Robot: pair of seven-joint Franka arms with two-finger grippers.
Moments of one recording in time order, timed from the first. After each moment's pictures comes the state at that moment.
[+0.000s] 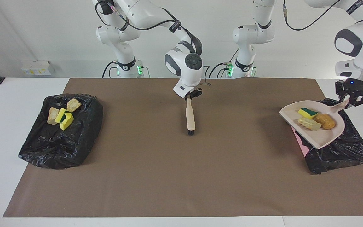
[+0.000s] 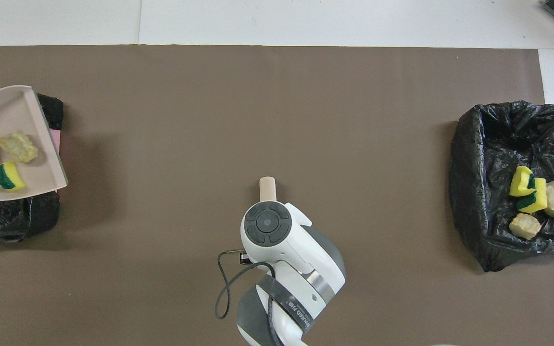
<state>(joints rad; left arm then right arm) 0.01 0.03 0.36 -1.84 0.18 2.07 1.58 0.27 0.29 0.52 -1.97 0.03 2.03 0.75</state>
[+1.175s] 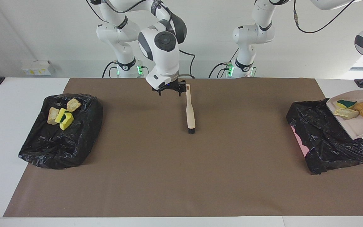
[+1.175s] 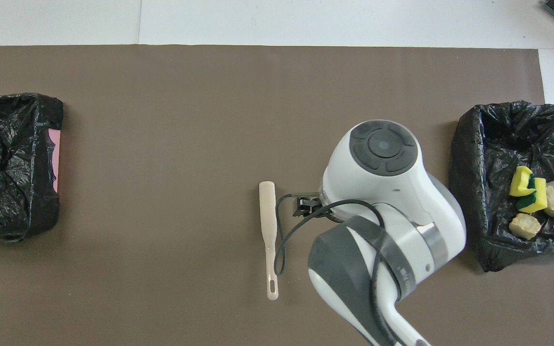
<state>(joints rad) 0.00 0.12 0.49 -1.76 0.79 2.25 1.64 0.00 0.12 0.50 -1.77 0.03 1.74 0.54</state>
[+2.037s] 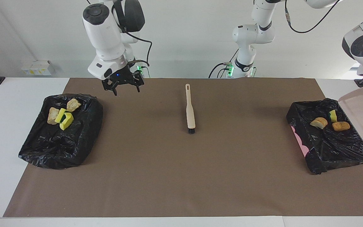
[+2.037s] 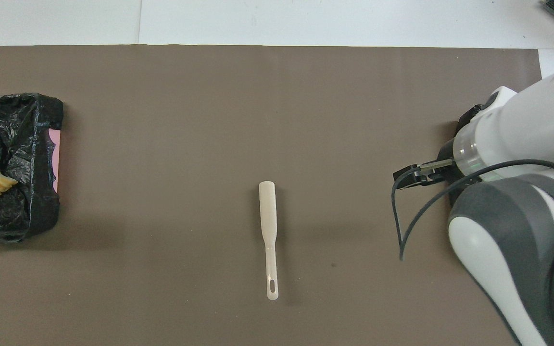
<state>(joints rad) -0.07 0.09 0.37 -1.71 1.11 2.08 1.46 -0.29 0.00 0.49 -1.71 0.03 1.66 0.06</state>
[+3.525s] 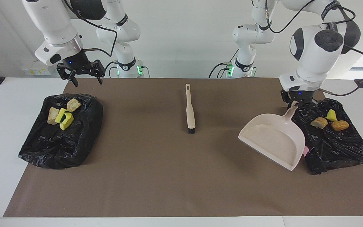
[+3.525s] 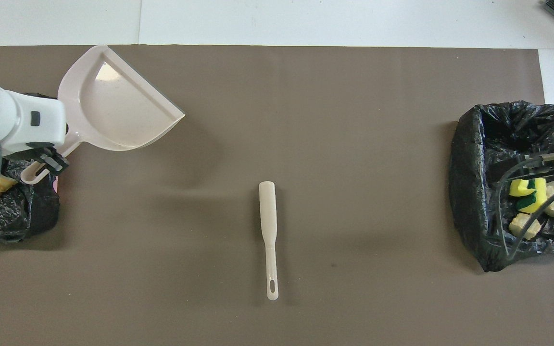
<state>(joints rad) -0.07 0.10 -0.09 -1.70 0.17 1.75 0.52 0.10 -0.04 -0.09 -1.63 -0.01 1.55 -0.09</state>
